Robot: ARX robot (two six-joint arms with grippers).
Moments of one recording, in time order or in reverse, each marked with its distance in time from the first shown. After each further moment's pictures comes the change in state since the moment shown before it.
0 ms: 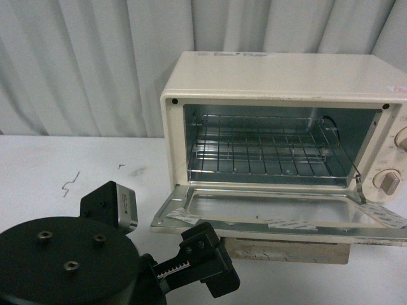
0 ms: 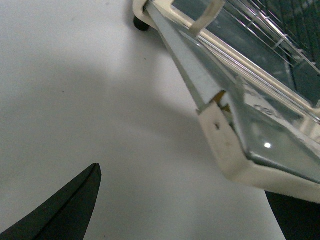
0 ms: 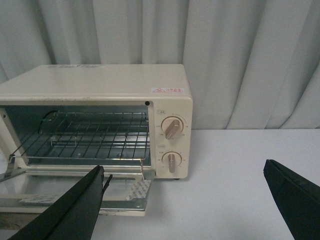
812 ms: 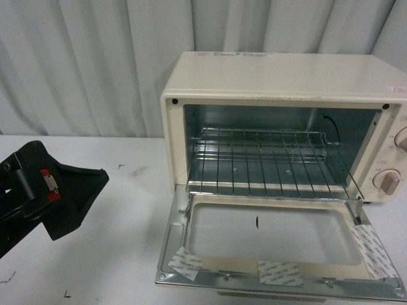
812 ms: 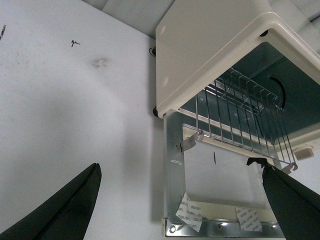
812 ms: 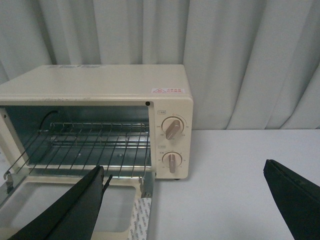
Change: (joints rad) left arm 0.402 -0.554 -0.187 -0.219 0.349 0.250; right arm 0.000 0.000 0.000 0.000 0.000 0.000
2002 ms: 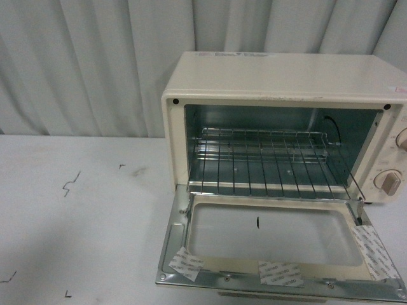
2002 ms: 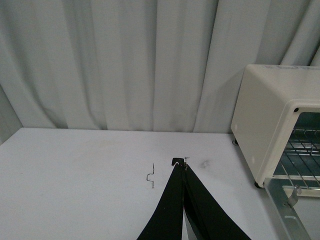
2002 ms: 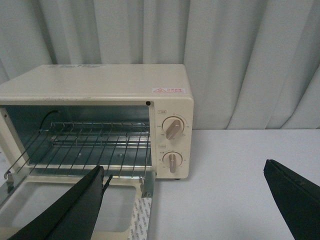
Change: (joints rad) left arm 0.251 -0.896 -0.253 -0.280 -0.100 0.576; right arm 0.000 0.001 0.000 0.000 0.000 0.000
